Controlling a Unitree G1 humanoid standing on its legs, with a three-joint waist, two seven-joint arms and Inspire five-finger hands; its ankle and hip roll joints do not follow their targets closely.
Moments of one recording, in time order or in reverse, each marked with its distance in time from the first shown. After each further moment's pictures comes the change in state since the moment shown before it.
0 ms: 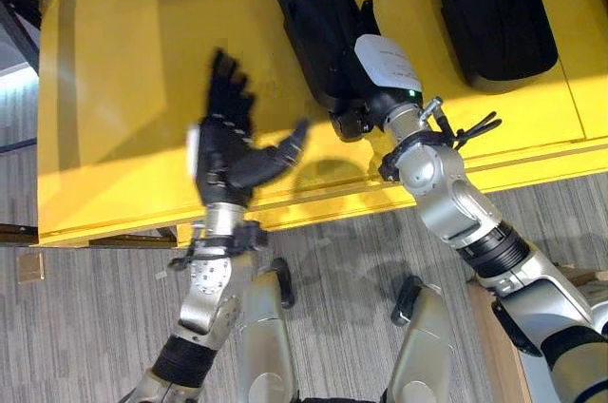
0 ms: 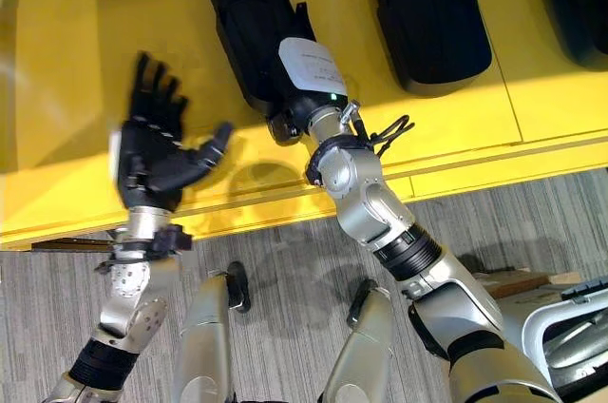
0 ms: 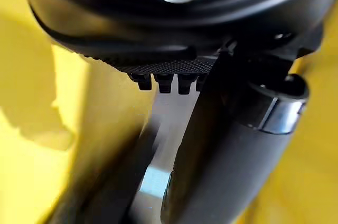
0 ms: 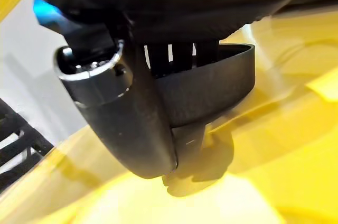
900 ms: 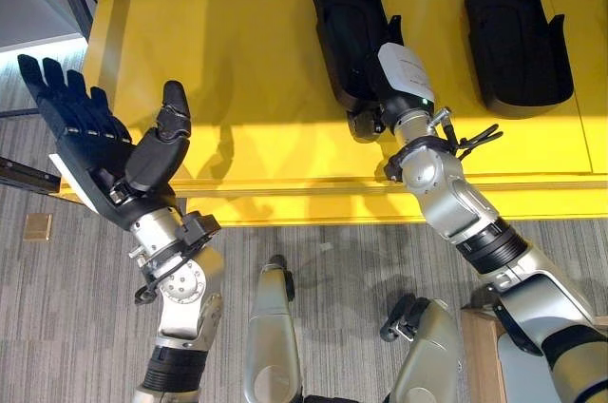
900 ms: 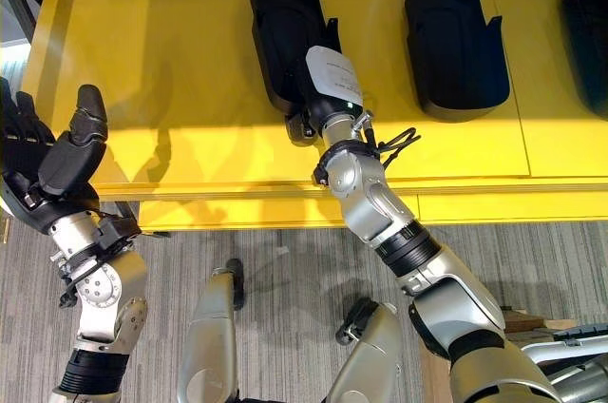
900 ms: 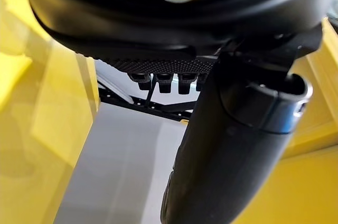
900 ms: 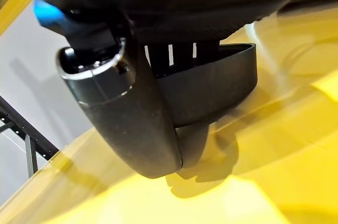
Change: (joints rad) left arm 0.030 -0.030 0.048 -0.035 0.190 -0.174 0.124; right arm -0.031 -0.003 0.008 0.129 0.120 -0.002 -0.139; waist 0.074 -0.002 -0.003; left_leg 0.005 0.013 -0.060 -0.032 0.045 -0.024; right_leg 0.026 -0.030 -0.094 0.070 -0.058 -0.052
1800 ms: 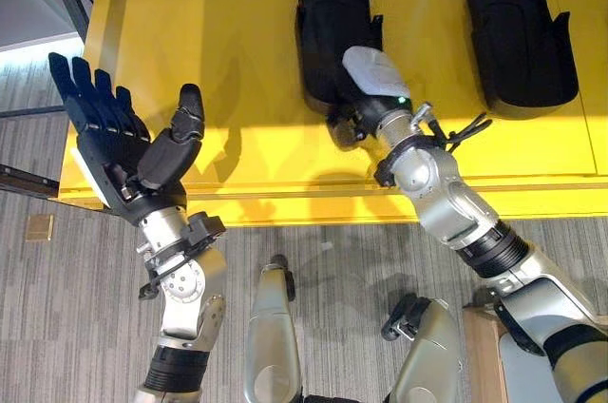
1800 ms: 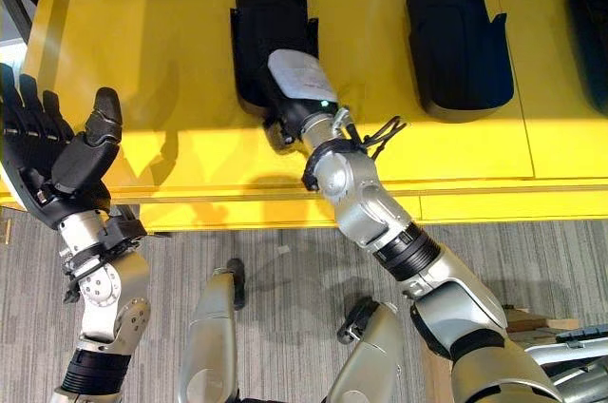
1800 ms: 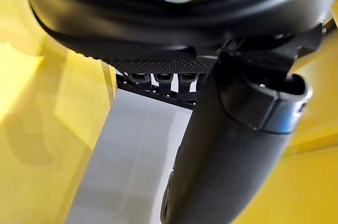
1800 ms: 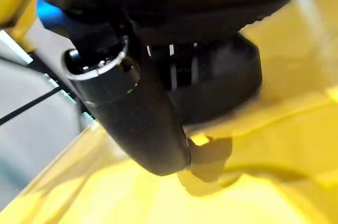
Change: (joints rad) left arm 0.001 -0.003 -0.014 -0.007 -0.076 0.028 -0.073; right arm 0.015 -0.002 0.050 -0.193 -0.076 -0.035 0.186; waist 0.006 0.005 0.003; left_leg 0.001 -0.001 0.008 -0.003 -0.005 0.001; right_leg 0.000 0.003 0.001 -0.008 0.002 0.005
